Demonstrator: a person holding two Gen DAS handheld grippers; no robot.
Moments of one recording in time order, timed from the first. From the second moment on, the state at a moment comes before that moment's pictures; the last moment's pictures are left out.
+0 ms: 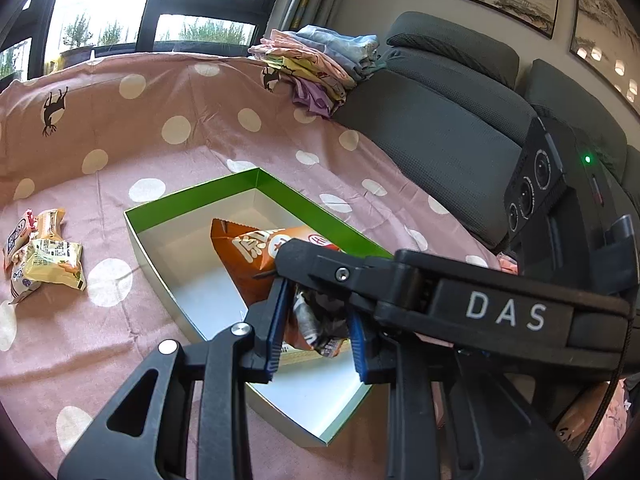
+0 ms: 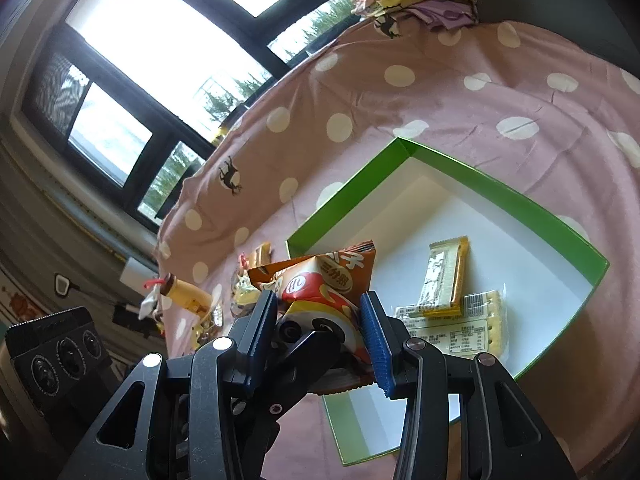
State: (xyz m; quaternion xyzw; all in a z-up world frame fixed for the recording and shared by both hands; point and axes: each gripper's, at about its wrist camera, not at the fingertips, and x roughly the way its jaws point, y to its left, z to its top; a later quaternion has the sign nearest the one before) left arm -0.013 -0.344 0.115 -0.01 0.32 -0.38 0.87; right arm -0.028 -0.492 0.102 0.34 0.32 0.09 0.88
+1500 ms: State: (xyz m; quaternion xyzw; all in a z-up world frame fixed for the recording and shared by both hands) left arm 0.016 -0.362 0.078 -0.07 0.42 -0.41 0.81; right arm -0.017 -0.499 0.082 0.31 0.39 0.00 0.87
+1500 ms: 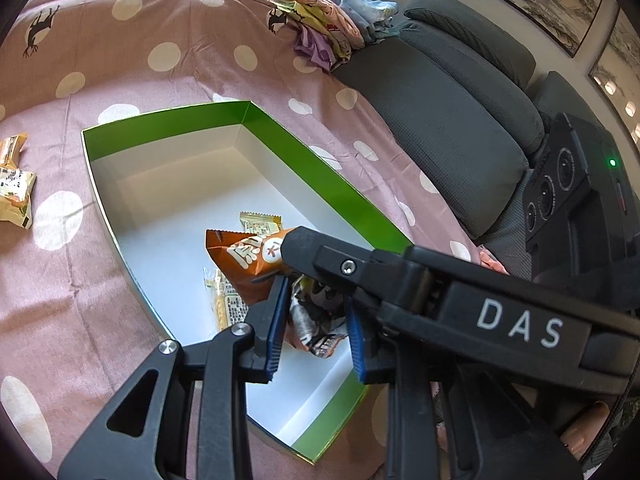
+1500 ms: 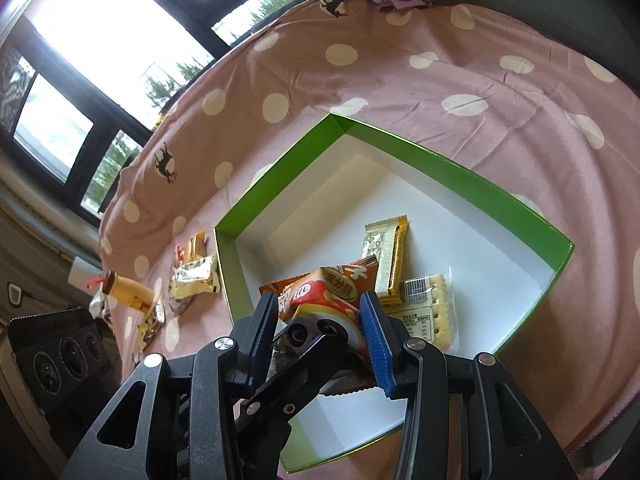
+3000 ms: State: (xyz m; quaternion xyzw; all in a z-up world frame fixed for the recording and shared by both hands) left arm -0.005 -0.279 0.111 -0.10 0.36 -0.32 0.87; right arm -0.030 -0.488 0.108 0.29 0.33 -0.02 0.90
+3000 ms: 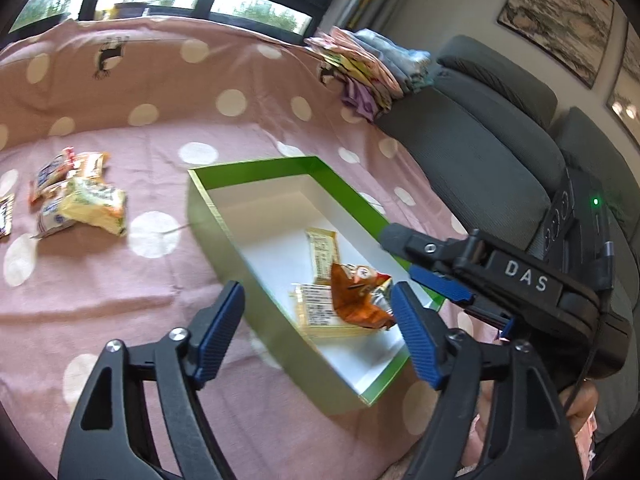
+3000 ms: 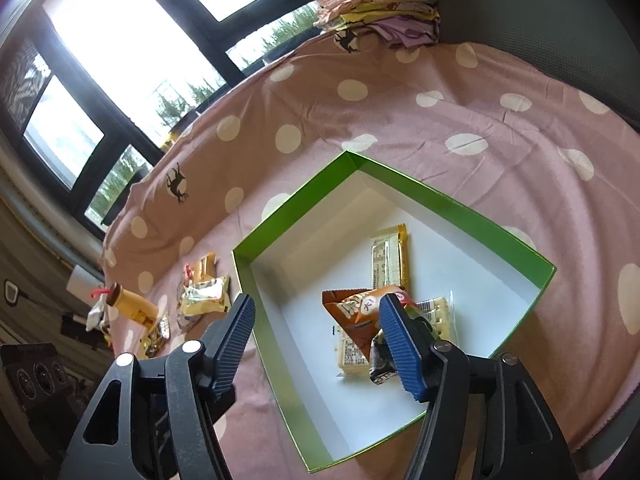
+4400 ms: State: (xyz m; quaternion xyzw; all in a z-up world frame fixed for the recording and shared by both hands) left arm -0.040 -0.009 0.080 -0.14 0.35 -0.01 0.93; right arm 0.005 -0.301 0.075 0.13 0.34 0.04 0.93
